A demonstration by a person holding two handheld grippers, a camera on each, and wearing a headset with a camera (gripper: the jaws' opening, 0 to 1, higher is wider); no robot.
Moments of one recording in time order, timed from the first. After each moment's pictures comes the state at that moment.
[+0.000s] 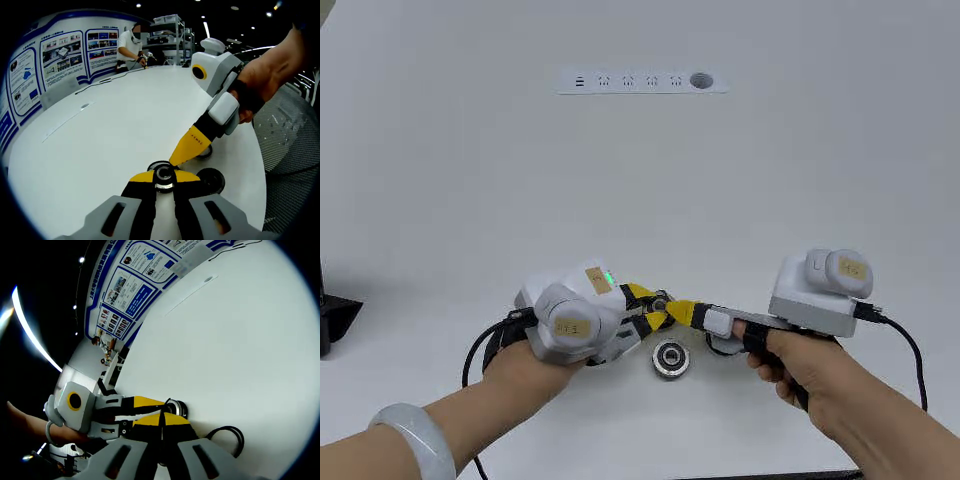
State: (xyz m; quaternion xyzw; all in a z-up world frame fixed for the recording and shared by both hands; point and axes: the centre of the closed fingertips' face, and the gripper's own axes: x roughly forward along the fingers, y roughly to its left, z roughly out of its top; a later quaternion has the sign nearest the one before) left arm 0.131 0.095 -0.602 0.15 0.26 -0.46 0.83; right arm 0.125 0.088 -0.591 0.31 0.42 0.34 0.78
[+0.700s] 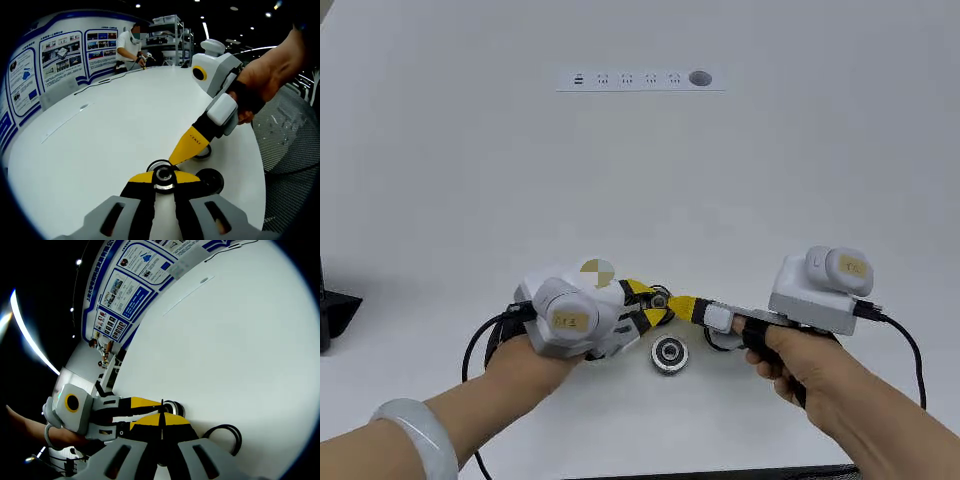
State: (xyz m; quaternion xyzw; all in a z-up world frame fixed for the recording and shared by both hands) left arm 0.131 0.095 -0.601 0.15 0.25 -0.47 0.83; right arm 0.126 0.085 -0.595 0.31 0.42 0.32 0.79
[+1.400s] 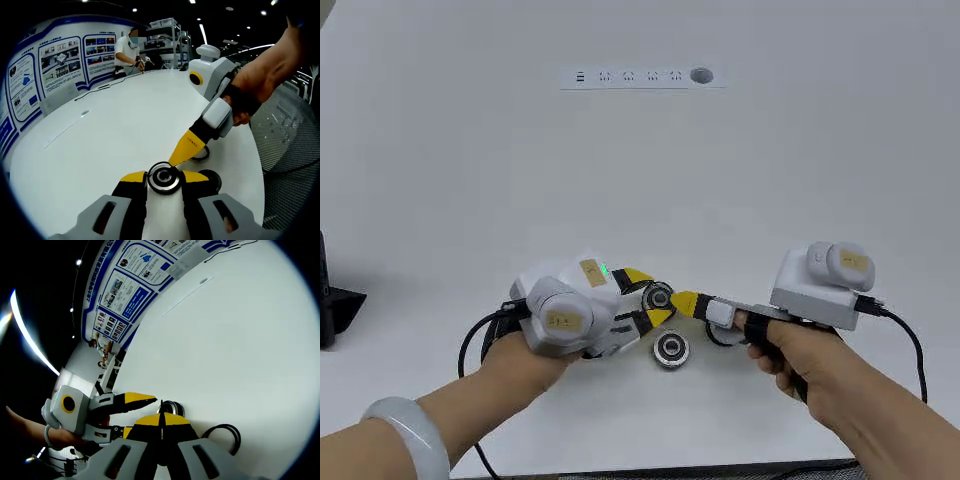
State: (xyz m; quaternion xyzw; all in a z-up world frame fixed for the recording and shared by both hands) left arm 0.129 0.097 -0.592 0.16 0.23 -0.47 0.84; right arm 0.126 0.083 -0.594 0.31 0.42 0.32 0.79
